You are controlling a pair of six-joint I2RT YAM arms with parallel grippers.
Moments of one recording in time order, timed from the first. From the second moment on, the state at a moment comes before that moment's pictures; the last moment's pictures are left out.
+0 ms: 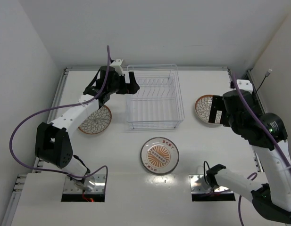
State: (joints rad) left arm -0.36 1.55 1.28 -0.16 0.16 -0.32; right arm 0.45 0.96 1.52 -1.36 0.61 0.40
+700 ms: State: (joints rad) left arm -0.36 1.55 1.27 -0.17 0.14 -0.33; right arm -0.49 1.53 1.44 -0.83 -0.23 0.39
